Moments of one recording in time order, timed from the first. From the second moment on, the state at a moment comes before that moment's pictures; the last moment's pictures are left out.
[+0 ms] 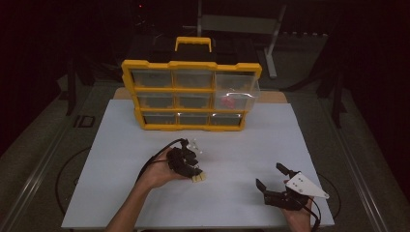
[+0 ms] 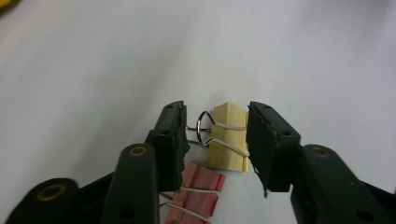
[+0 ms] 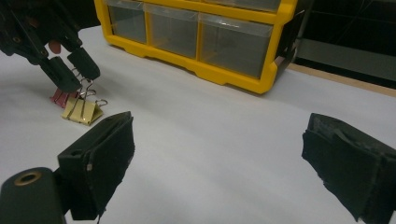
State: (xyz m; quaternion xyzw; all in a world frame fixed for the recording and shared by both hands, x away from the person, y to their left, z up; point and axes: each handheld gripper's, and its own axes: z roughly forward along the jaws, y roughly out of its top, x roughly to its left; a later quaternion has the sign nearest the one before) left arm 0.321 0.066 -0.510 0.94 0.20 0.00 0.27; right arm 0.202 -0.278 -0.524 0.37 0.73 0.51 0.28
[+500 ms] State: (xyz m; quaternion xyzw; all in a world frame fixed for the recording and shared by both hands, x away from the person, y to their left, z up) left arm 0.315 0.062 -0.510 0.95 0.17 -0.02 0.28; right arm 0.203 -0.277 -0.525 0.37 0.73 0.51 0.28
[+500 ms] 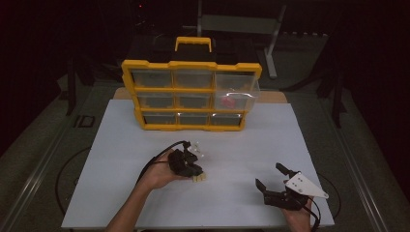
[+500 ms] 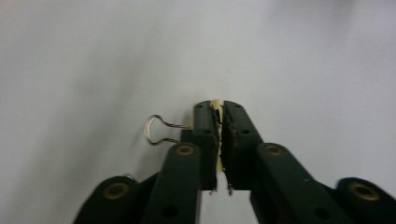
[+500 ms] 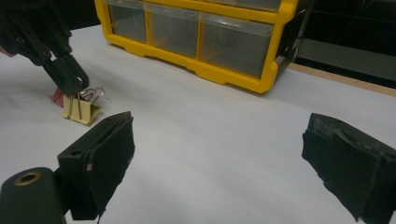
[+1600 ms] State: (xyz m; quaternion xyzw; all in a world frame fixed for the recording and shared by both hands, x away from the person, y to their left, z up) left arm 0.328 0.082 -0.441 0.93 0.19 0.05 0.32; right arm 0.203 -0.277 -0.525 0.37 0.73 0.51 0.28
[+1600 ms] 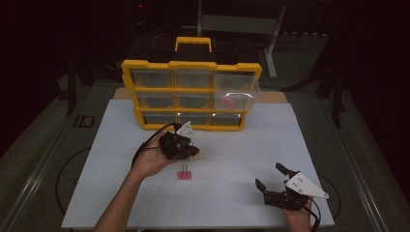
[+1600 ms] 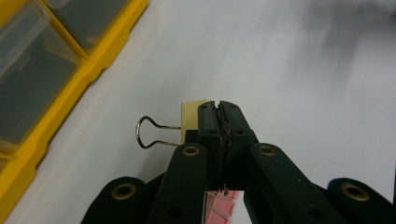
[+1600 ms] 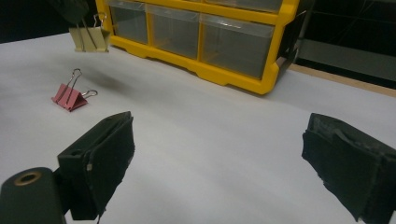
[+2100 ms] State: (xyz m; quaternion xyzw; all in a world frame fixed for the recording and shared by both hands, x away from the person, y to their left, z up) left arm 0.337 0.085 -0.404 0.92 0.18 0.06 0.34; right arm 0.203 -0.277 -0.525 0.37 0.72 0.51 0.28
